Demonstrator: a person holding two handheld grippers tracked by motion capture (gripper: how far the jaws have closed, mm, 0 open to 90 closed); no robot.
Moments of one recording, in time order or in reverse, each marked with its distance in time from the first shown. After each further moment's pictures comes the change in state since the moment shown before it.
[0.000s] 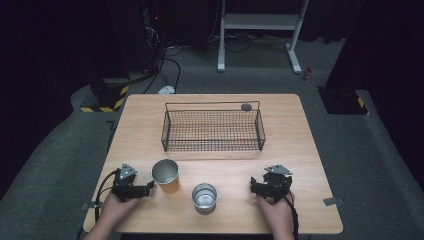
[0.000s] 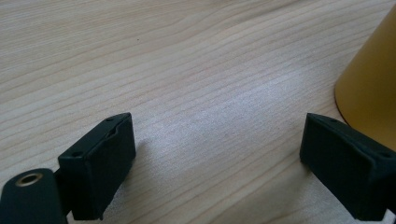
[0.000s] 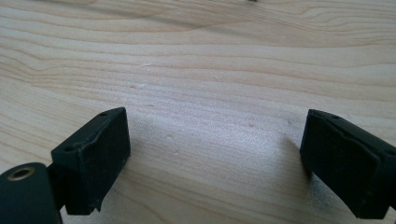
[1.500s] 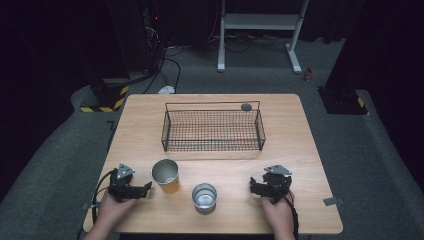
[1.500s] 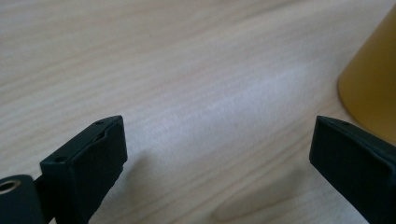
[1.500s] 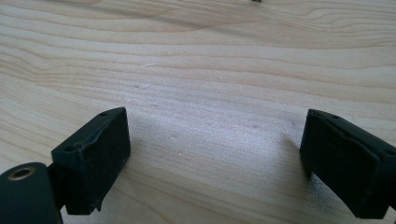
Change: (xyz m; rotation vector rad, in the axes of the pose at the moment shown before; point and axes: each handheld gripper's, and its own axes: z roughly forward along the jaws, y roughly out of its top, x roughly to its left) left arm 0.008 0.003 -0.011 0.006 -0.006 -0.012; right arm 0.001 0.000 0.000 0.003 0.008 -0.002
